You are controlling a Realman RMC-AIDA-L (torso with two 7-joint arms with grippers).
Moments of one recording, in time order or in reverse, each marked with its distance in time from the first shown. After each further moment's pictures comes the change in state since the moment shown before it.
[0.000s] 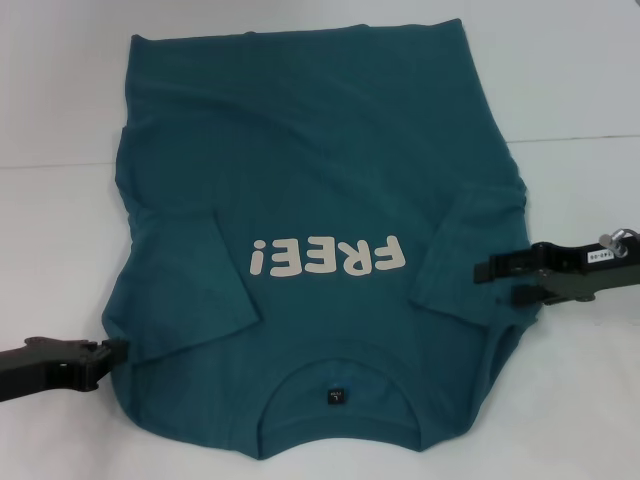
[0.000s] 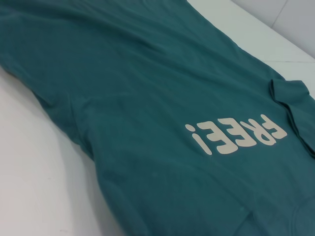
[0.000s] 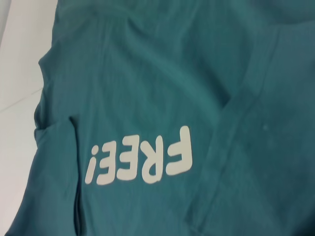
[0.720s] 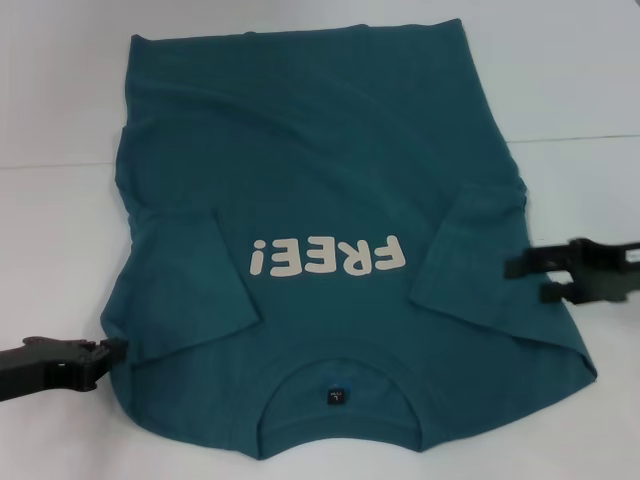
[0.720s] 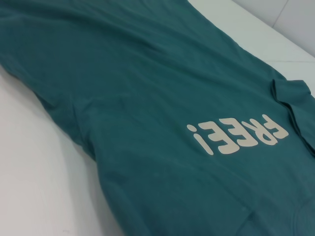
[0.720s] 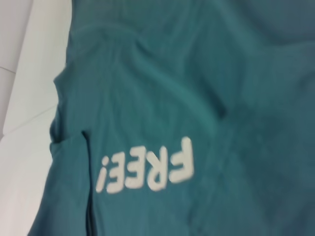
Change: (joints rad) left arm 0.000 0.002 0.000 -0.002 0.000 -0.003 0.004; right arm -0.061 -0.033 0.011 -0.034 0.068 -0.073 -0.013
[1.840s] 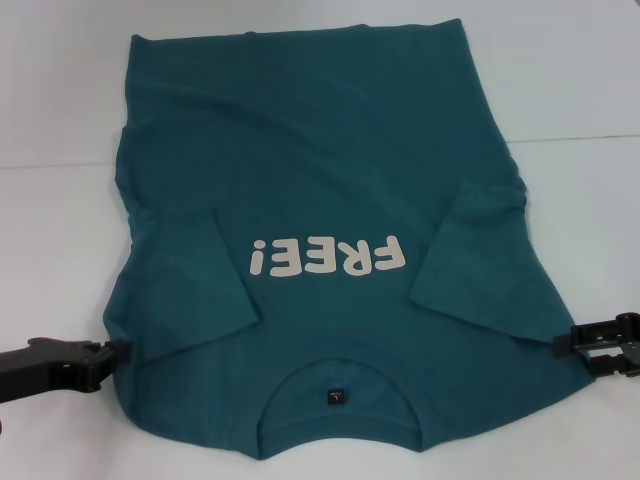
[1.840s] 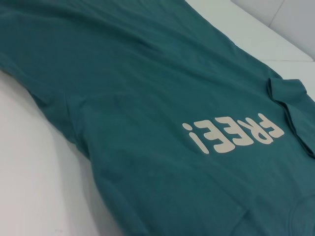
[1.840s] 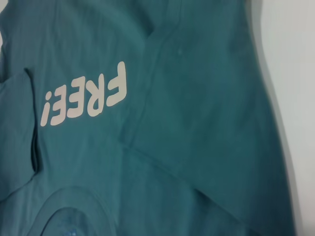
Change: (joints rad) left arm -0.006 0.000 0.000 -0.011 0.000 0.004 0.001; right arm -0.103 -0.007 -0.025 -0.067 -0.097 -0.100 -0.008
